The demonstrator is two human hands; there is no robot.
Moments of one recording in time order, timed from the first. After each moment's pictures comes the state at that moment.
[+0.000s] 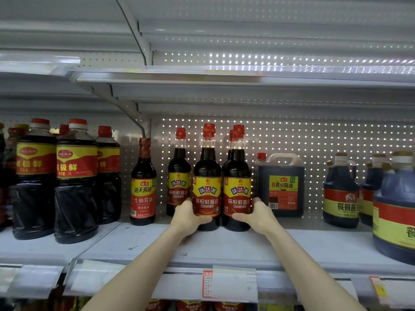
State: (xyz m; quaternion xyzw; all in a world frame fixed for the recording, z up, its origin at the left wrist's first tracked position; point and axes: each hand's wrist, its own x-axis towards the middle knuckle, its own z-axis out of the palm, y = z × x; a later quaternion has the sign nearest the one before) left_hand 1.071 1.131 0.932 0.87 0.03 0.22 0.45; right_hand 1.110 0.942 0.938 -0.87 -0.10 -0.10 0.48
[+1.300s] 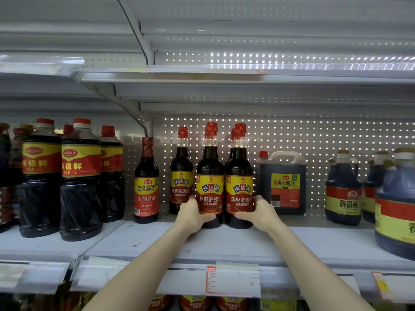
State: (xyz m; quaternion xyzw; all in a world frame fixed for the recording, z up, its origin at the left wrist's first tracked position) left_hand 1.074 1.131 0.931 0.89 0.03 0.21 0.41; right_hand 1.108 0.941 0.938 -0.87 -0.11 -0.10 0.48
